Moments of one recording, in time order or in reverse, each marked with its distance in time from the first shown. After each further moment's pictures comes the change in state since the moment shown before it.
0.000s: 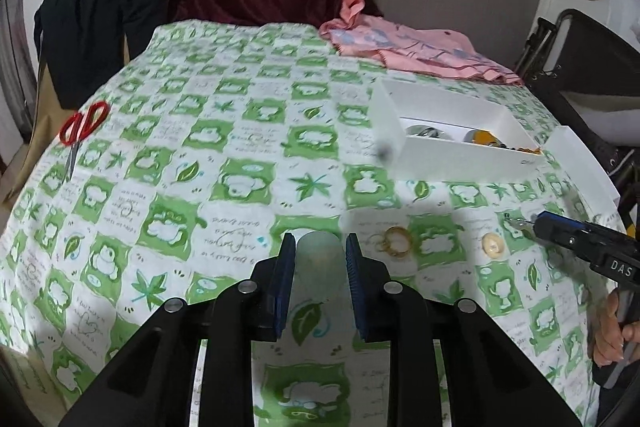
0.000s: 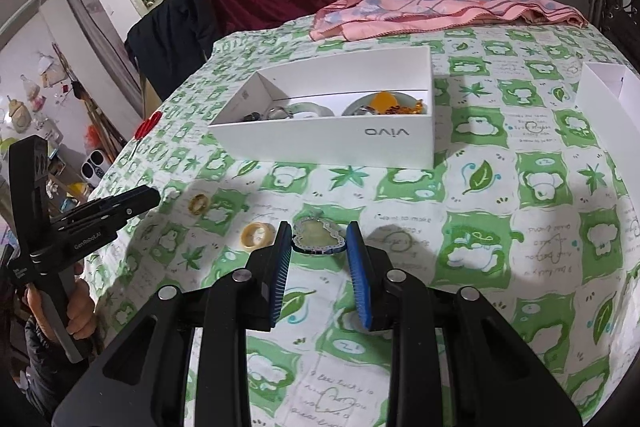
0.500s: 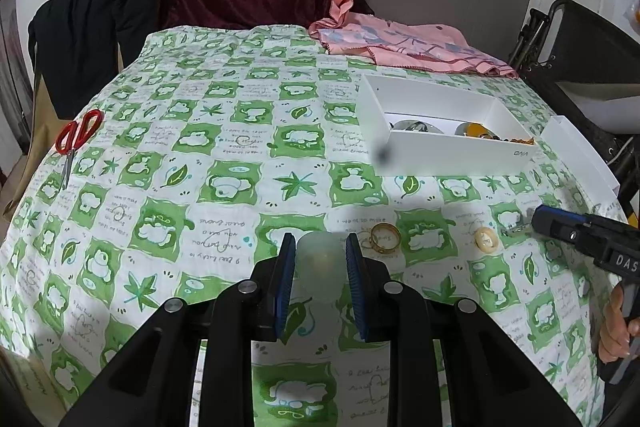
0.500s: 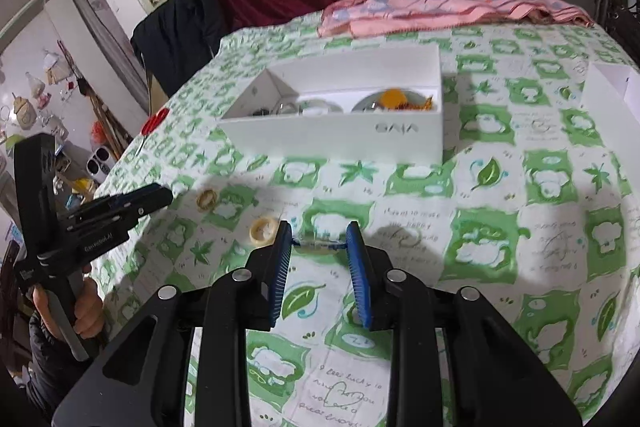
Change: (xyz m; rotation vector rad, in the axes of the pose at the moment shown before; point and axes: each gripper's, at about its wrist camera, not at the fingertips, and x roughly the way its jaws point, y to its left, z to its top) left arm 0.003 -0.008 -0.002 0.028 0.010 -0.001; right arm 0.002 0.002 -0.002 -0.008 0.027 0.016
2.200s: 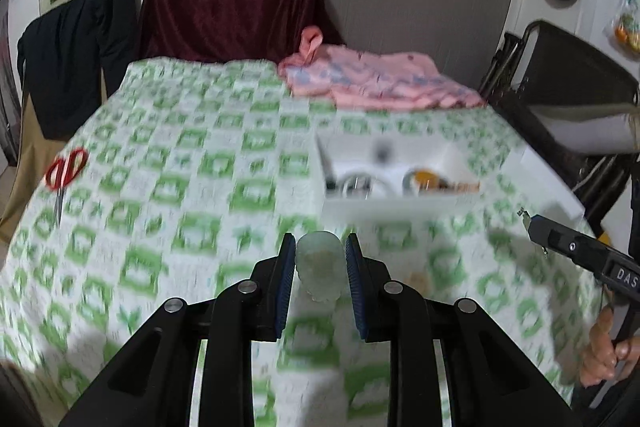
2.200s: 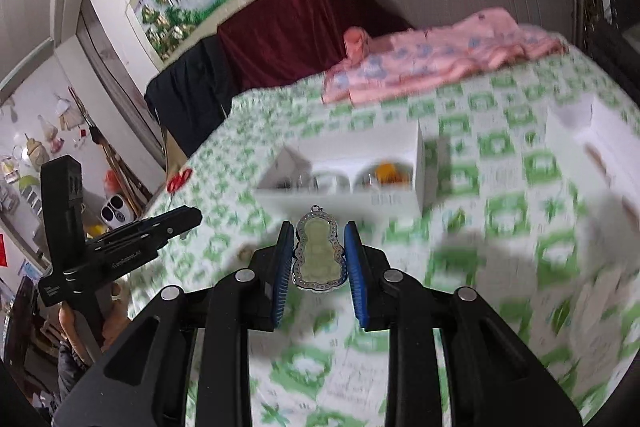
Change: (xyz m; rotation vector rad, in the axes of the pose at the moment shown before) left arm -0.037 -0.033 0.041 0.000 -0.094 -0.079; right arm -0.075 0.006 0.024 0.063 -0.208 0.044
